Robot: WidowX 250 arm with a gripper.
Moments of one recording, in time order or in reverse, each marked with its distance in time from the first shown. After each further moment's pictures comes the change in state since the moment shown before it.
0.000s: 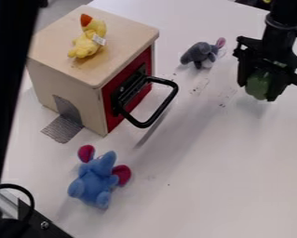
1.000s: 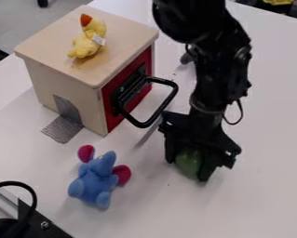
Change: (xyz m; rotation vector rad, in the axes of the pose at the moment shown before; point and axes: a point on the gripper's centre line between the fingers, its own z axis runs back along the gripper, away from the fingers) arm -0.144 0.009 -0.043 0.029 0.100 0.127
